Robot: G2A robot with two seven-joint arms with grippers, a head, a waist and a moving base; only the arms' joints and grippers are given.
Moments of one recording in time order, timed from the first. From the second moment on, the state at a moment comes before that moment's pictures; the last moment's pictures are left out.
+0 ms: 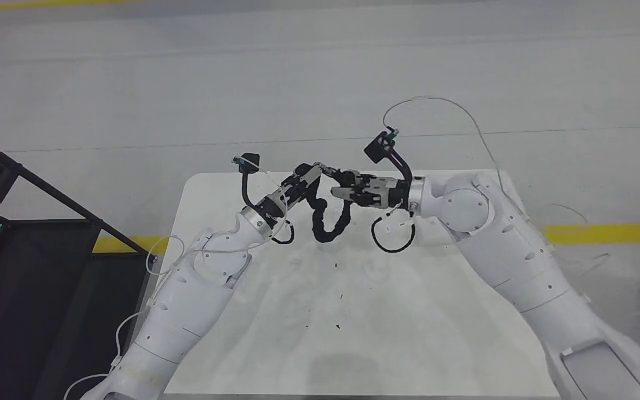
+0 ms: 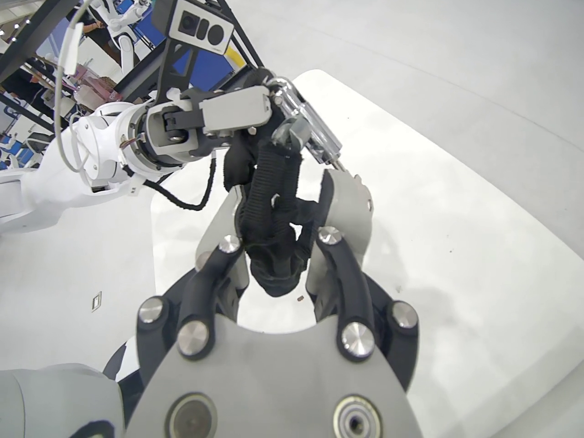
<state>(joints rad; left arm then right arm) 1.00 -1.14 -1.04 -1.42 0.09 -0.28 -0.24 -0.64 -1.20 0.85 -1.21 -0.29 -0.54 0.69</state>
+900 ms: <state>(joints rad) 1.00 -1.14 -1.04 -1.42 0.09 -0.28 -0.24 -0.90 -1.12 1.07 -1.35 -0.15 -0.46 0.83</state>
